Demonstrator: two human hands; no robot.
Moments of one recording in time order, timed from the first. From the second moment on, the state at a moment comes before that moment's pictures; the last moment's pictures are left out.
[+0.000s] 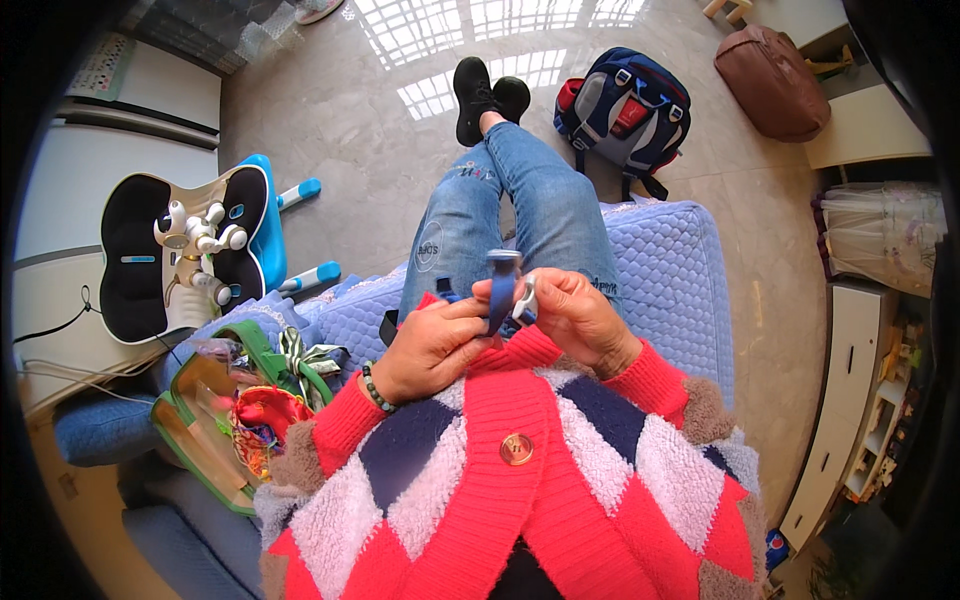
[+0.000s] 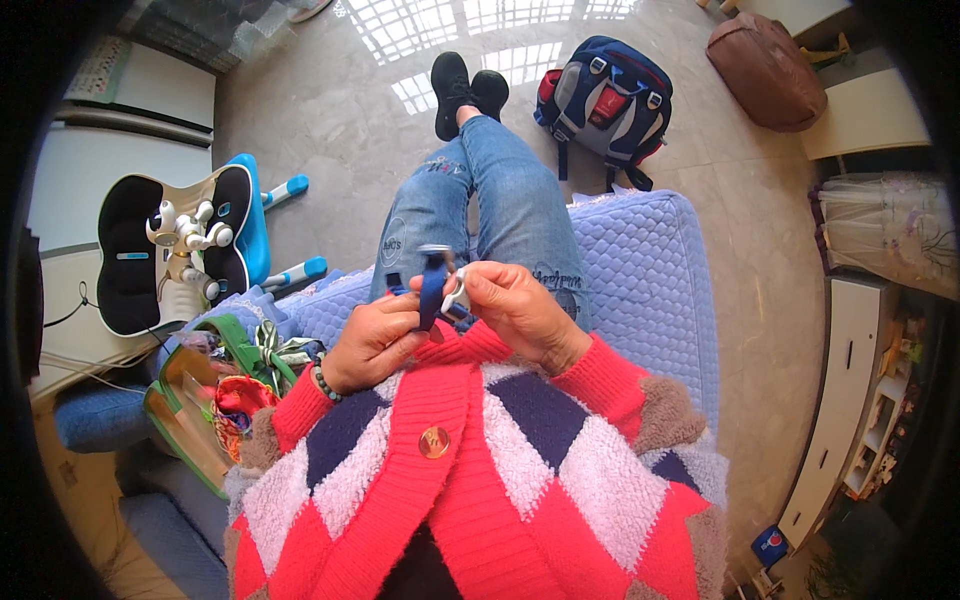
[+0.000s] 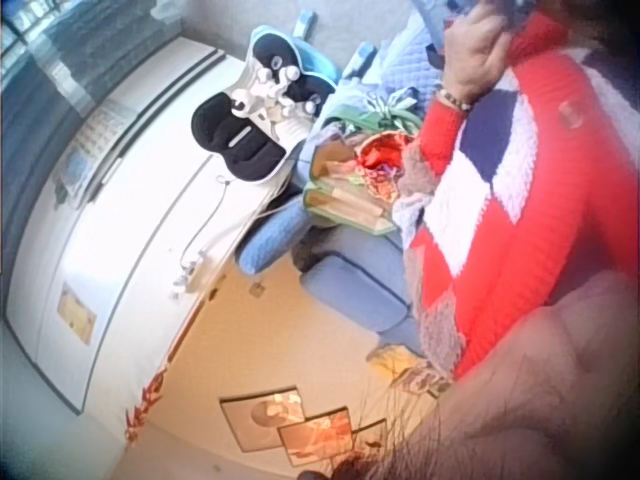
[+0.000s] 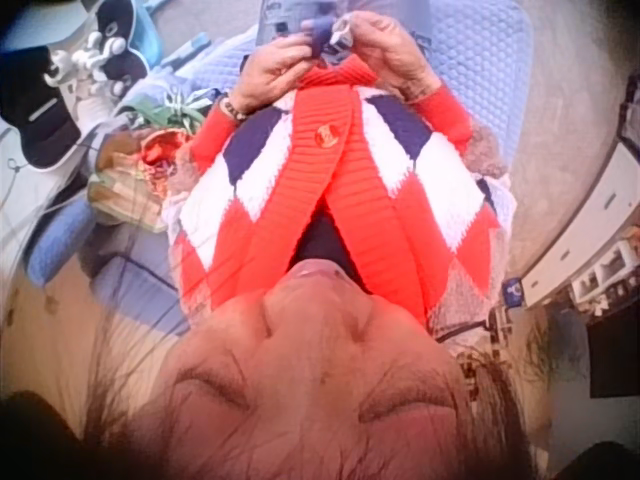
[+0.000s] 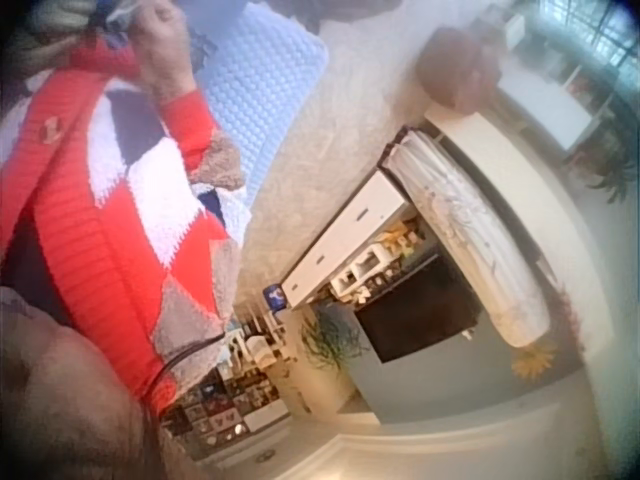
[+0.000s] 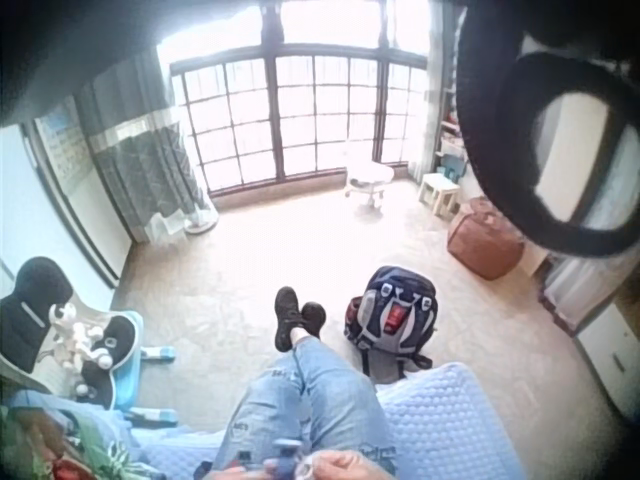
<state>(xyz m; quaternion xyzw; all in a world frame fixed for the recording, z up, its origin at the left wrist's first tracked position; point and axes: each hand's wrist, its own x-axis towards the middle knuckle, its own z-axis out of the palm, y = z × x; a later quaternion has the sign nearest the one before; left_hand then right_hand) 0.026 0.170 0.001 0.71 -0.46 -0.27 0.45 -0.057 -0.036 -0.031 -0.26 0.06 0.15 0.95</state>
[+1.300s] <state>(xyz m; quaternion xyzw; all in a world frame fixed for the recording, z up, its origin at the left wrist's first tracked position) 0.033 0.172 0.013 0.56 -0.08 -0.27 0.78 -0.035 -0.013 -0.011 -0.72 -0.02 -0.02 0.69</state>
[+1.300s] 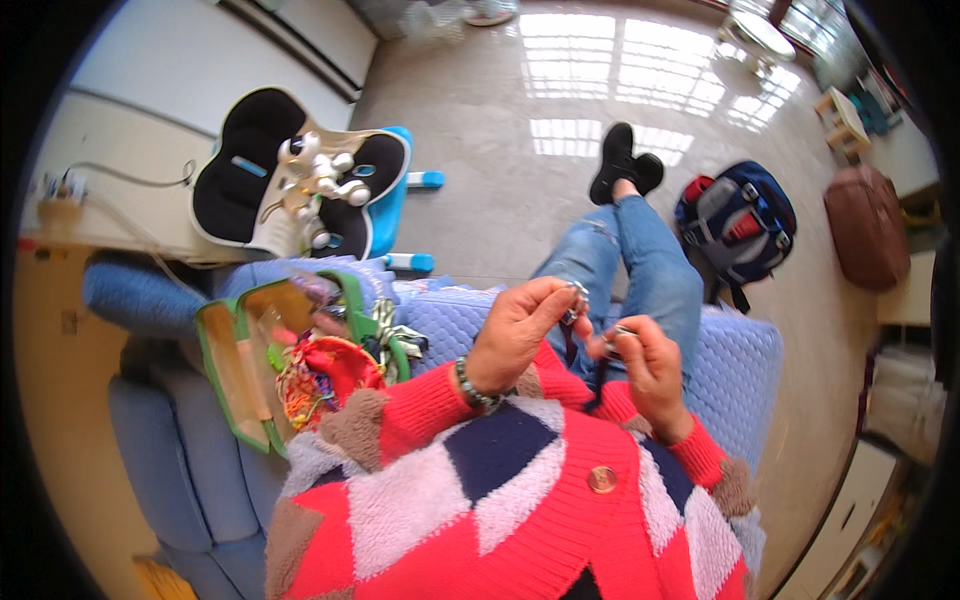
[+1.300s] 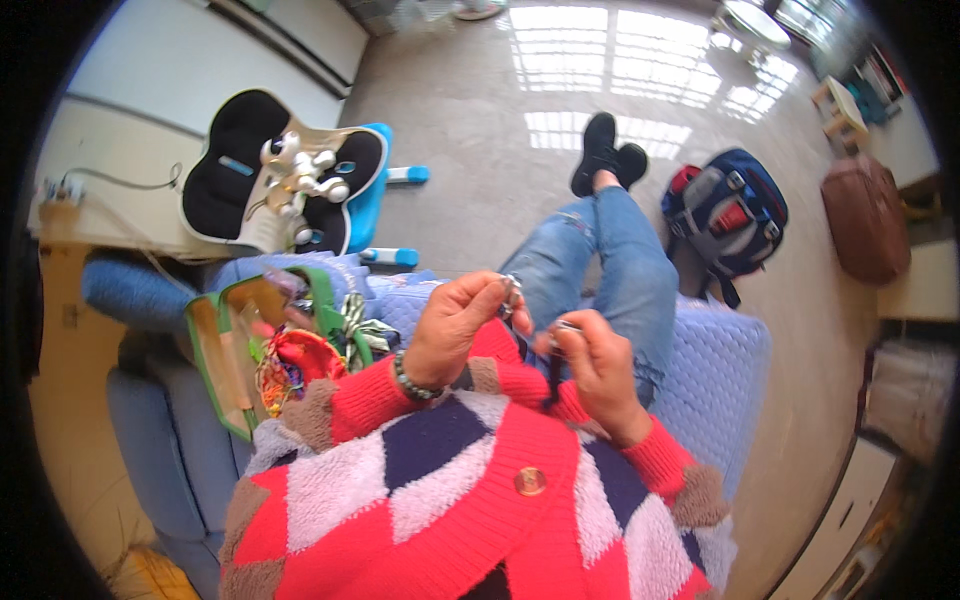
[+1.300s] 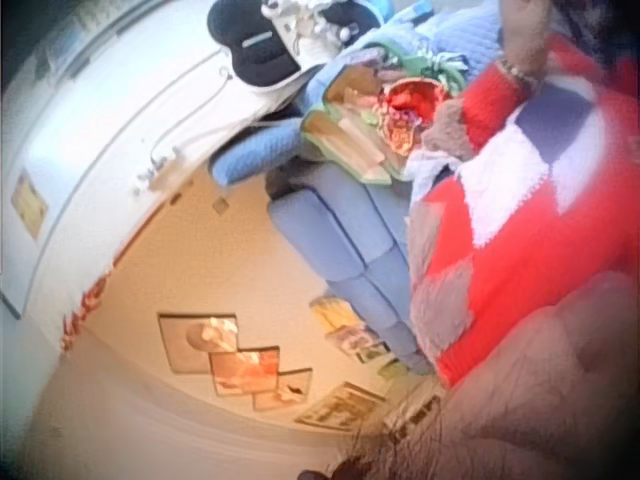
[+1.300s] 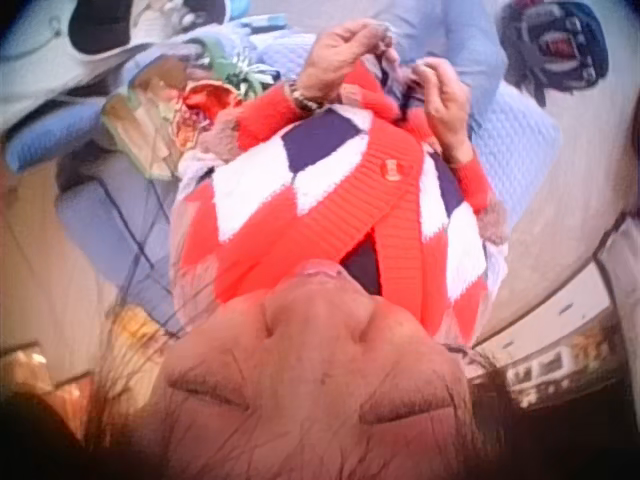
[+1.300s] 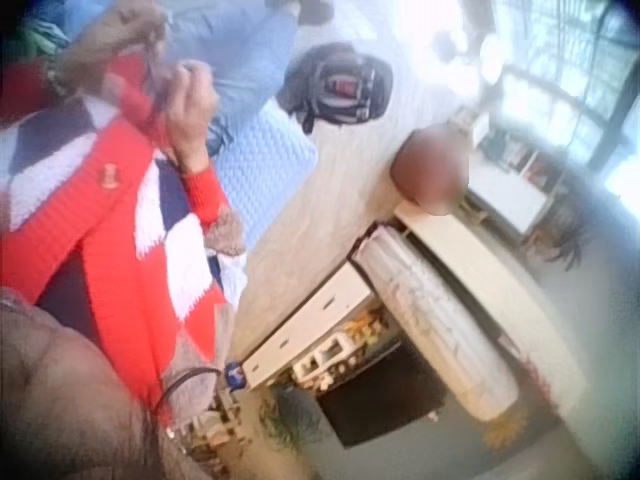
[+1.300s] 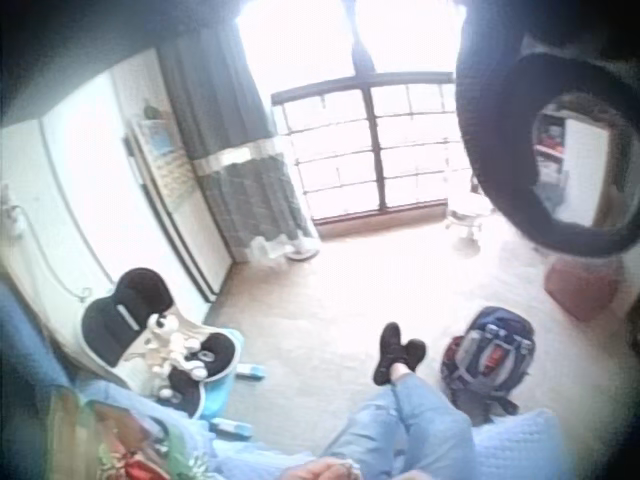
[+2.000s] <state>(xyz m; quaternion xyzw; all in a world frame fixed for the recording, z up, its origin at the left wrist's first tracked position) 0.024 0.191 0.011 0.53 -0.06 -0.51 0.68 -0.049 -0.035 0.003 -0.59 0.06 0.19 0.78</state>
